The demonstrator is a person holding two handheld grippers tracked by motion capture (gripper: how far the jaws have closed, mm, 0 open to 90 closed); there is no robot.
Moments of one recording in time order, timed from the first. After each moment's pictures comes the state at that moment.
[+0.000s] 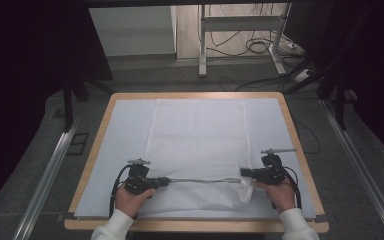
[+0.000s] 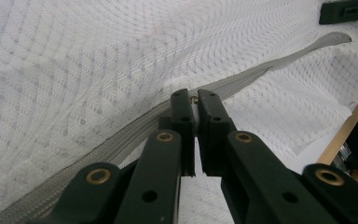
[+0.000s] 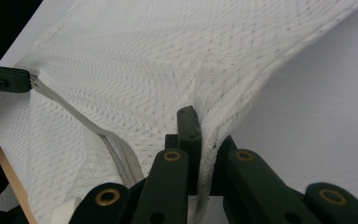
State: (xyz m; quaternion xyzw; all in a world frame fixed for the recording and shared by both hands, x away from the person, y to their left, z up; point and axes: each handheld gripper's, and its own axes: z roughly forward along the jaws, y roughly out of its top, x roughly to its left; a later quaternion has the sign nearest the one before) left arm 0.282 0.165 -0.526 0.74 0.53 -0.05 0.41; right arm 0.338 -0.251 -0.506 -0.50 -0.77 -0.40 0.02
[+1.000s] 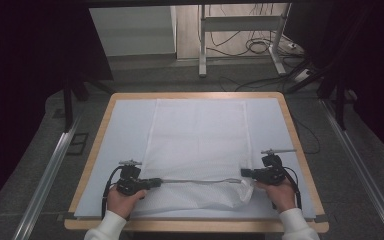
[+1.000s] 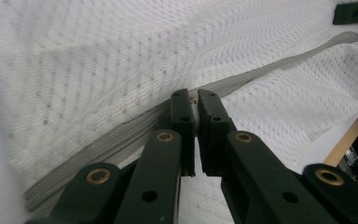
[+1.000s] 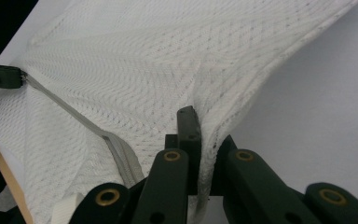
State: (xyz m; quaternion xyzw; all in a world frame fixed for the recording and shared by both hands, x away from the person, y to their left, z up) left arm 0.277 0.189 -0.528 0.73 0.54 -0.04 0.41; right arm 0.338 -0.252 -0.507 -0.50 -0.77 -0.40 0.02
